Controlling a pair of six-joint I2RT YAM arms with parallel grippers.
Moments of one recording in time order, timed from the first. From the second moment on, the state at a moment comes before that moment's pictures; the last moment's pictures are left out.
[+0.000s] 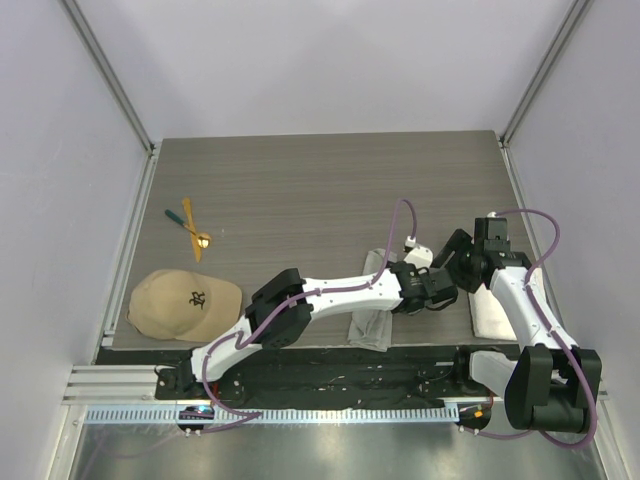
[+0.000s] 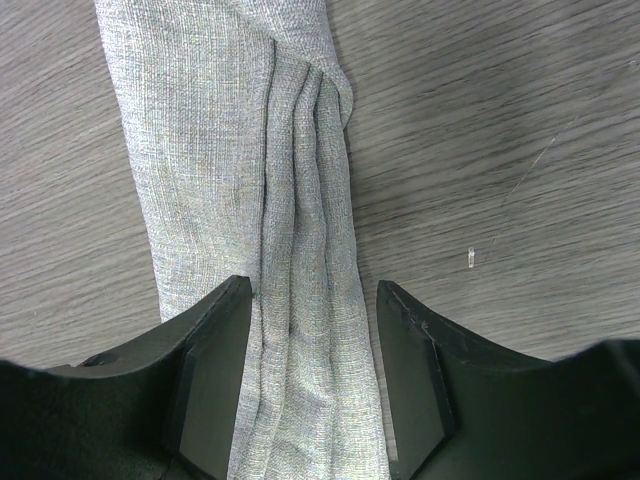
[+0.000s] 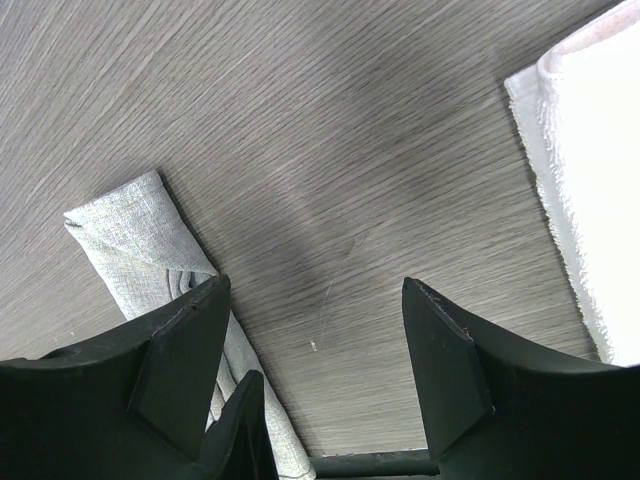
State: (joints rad) left arm -1.31 2.37 2.07 -1.02 -0.58 -0.86; right arm -0.08 1.09 0.67 -0.59 -0.10 0.60
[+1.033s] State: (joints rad) left arm -1.30 2.37 2.01 -0.98 -0.55 -0.87; right arm -0.09 1.11 0.66 -0.58 -0.11 0.60
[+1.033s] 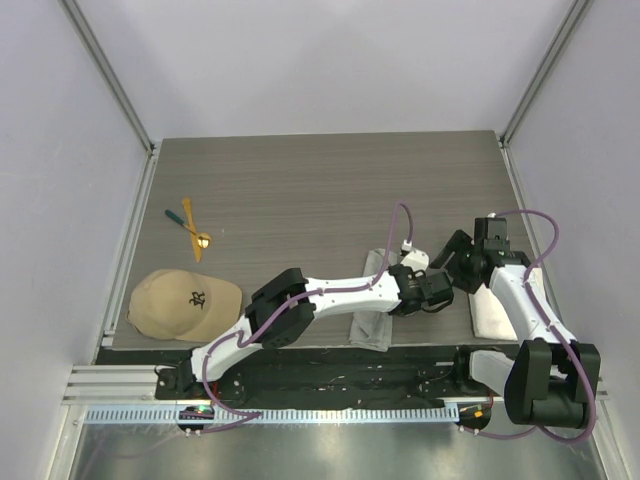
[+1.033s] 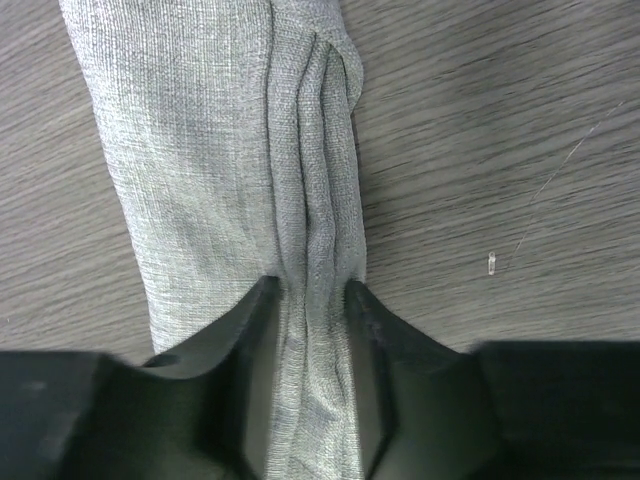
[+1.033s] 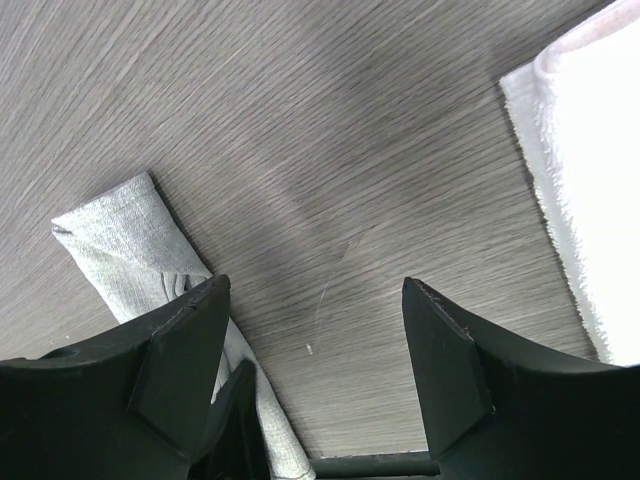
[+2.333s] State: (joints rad) left arm -0.96 1.83 1.02 0.18 0.33 -0.96; right arm -0.03 1.20 0.69 -0.49 -0.47 0.48
